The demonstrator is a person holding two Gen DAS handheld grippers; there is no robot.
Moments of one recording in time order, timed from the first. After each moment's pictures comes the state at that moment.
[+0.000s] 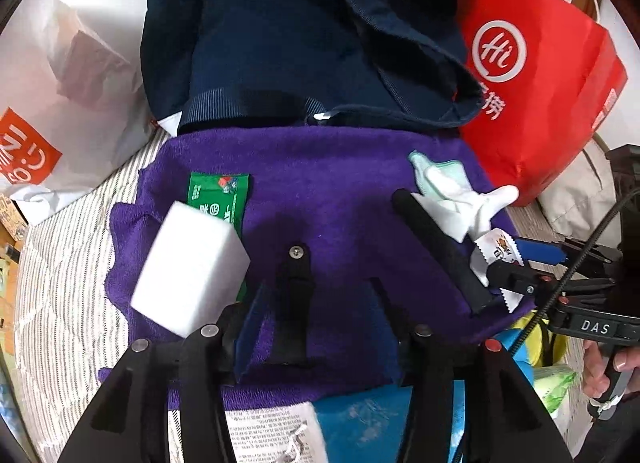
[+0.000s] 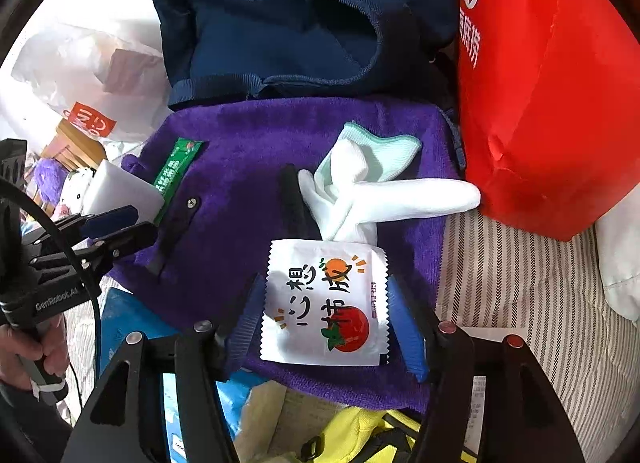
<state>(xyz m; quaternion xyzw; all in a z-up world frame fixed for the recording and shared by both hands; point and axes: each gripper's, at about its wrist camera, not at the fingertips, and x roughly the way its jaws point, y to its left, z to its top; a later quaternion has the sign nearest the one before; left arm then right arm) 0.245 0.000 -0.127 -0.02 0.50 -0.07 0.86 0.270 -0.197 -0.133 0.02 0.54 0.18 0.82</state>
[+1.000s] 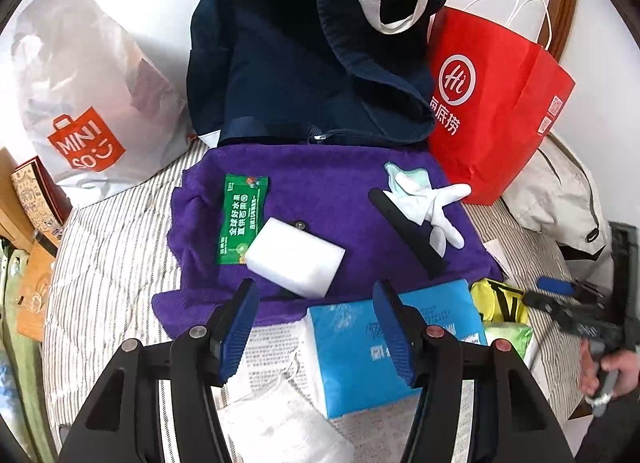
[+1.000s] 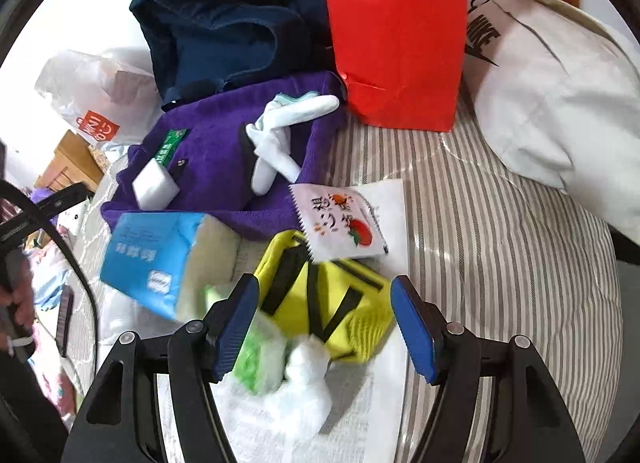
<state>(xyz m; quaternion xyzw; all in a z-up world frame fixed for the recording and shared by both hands) 0.158 0.016 -0.072 -0.03 0.46 -0.06 0.89 0.164 -0.289 -0.118 0.06 0.53 0.12 0.84</state>
